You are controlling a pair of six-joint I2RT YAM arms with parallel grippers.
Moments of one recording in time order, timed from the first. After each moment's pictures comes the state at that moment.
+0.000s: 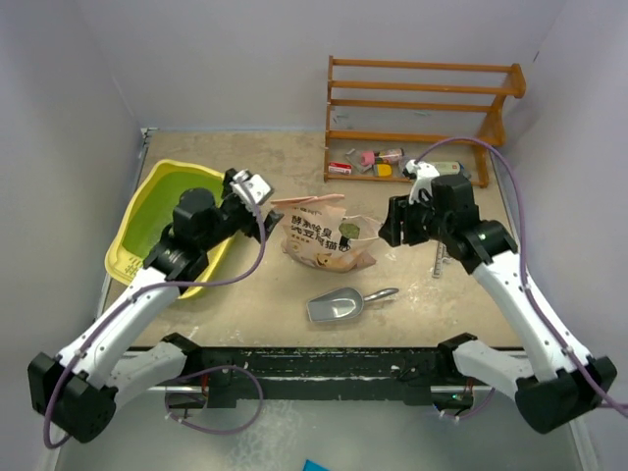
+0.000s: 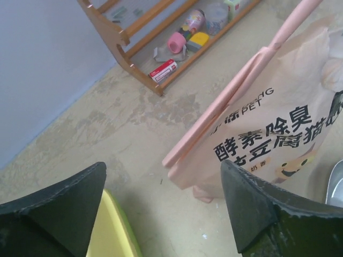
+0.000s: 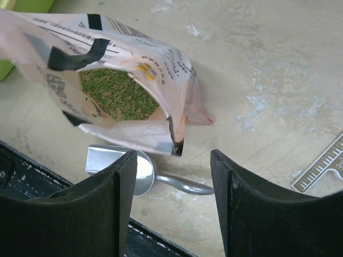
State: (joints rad) left arm -0.50 1.04 0.92 -0.12 0.22 0.32; right arm 0.37 1.11 1.12 -0.75 -0.17 0.17
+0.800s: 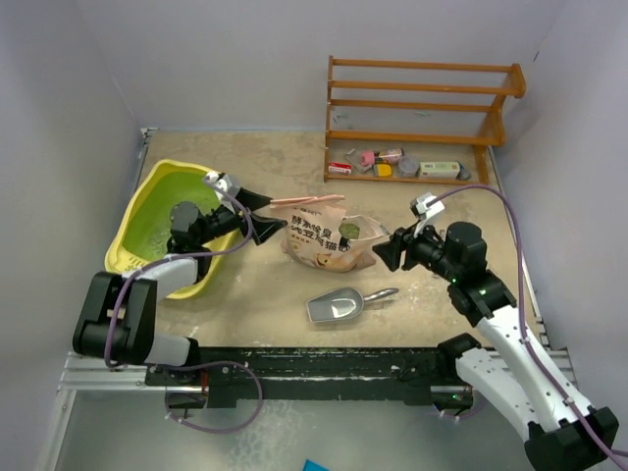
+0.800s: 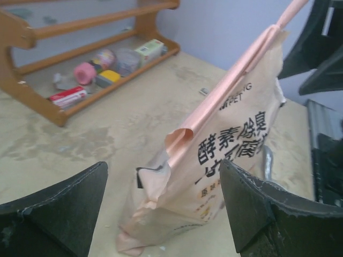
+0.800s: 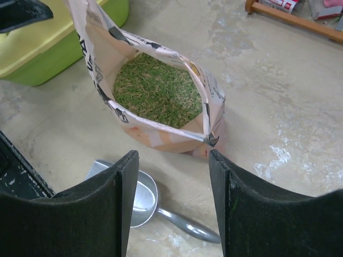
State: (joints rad) left arm -0.17 1.35 0.52 0.98 0.87 -0.31; right arm 0.36 0.71 0.63 -0.25 -0.33 0.13
